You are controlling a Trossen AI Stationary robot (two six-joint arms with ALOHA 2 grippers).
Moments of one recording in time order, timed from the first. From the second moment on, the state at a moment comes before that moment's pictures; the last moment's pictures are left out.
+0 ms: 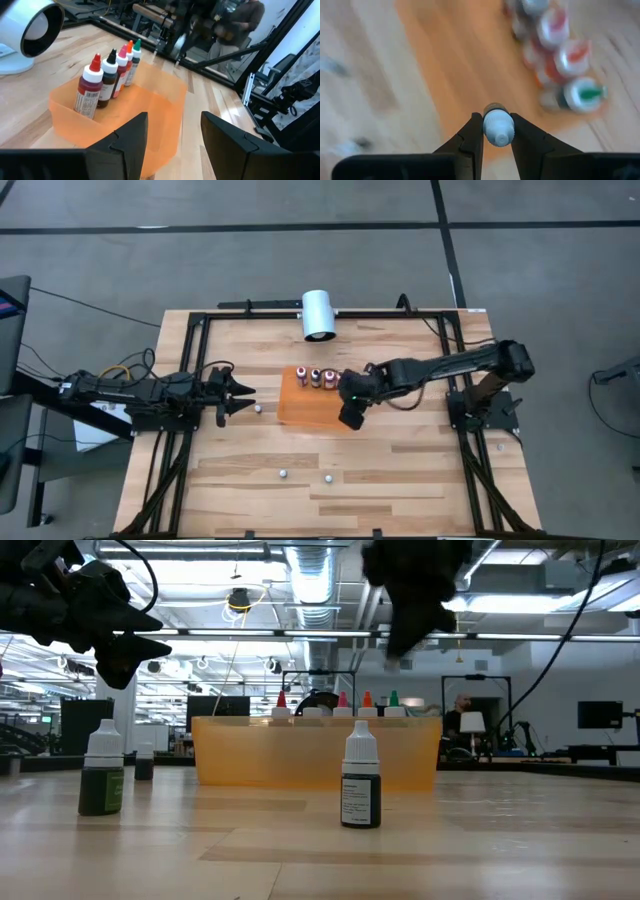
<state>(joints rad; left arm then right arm) -0.06 0.24 0.07 0.06 -0.12 -0.43 0.11 1.64 1.33 -0.84 0.16 0.51</state>
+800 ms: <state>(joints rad) -0.06 0.25 0.07 0.03 -0.11 -0.43 0.09 1.87 1.33 -0.75 0.19 0.41</state>
